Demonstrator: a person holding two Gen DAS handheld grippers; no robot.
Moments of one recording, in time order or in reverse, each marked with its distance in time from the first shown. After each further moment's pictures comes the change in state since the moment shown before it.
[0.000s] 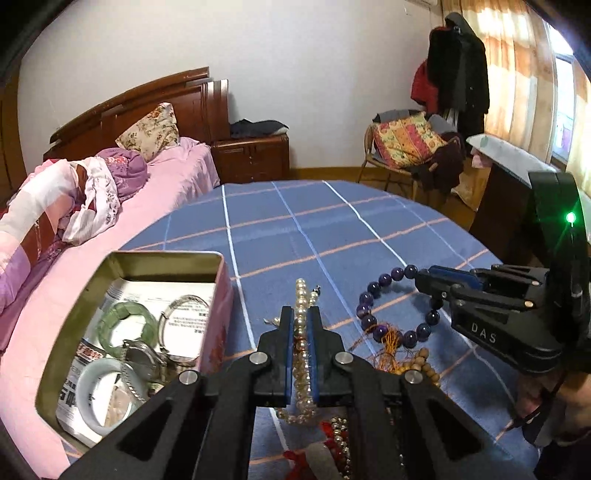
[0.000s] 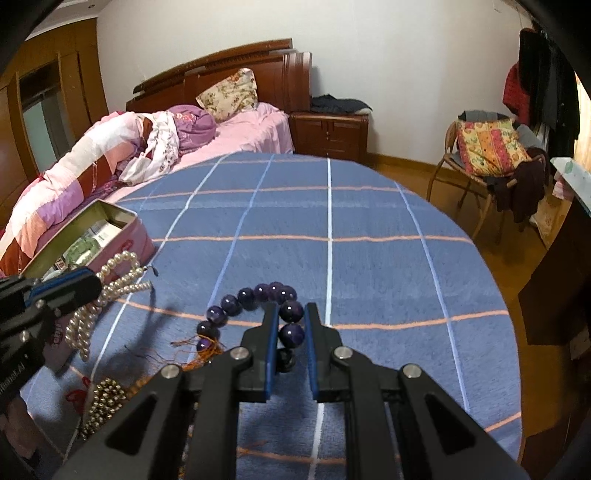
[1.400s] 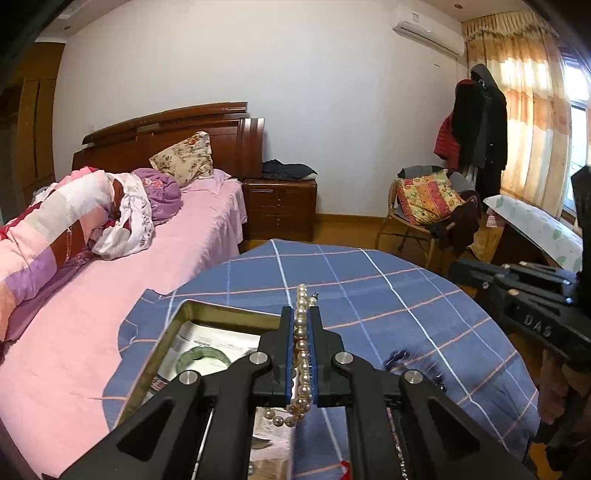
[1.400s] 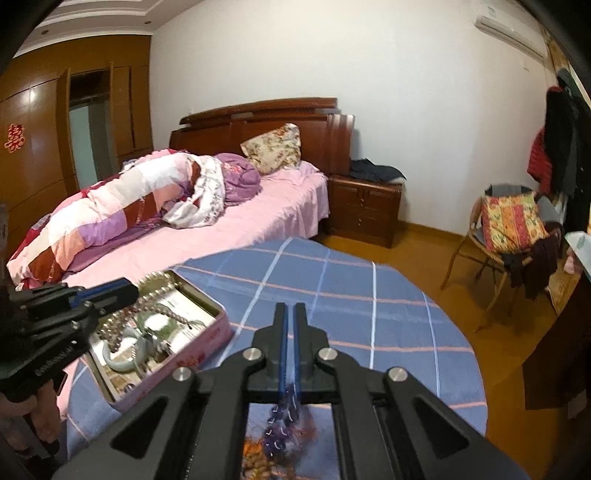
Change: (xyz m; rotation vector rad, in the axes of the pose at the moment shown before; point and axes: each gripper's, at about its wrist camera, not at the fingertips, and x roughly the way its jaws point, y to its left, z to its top) left arm -0.059 0.058 0.023 -0.105 -0.160 0.049; right arm -0.064 0.061 0.059 -0.137 -0.206 0.087
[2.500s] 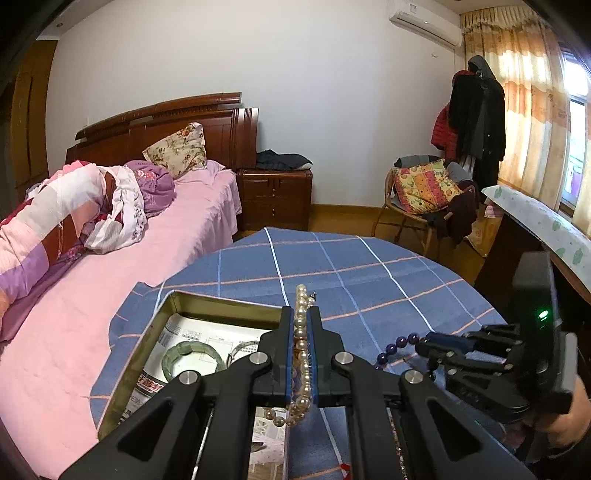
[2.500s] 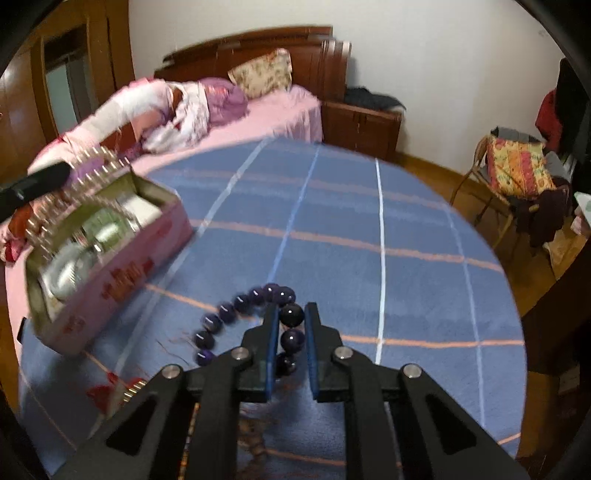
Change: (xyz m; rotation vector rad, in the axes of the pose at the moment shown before) left arm 0.014 -0.006 -0.004 0.014 0.031 -0.019; right arm 0.054 -0.025 -0.065 0.016 0.269 -0.023
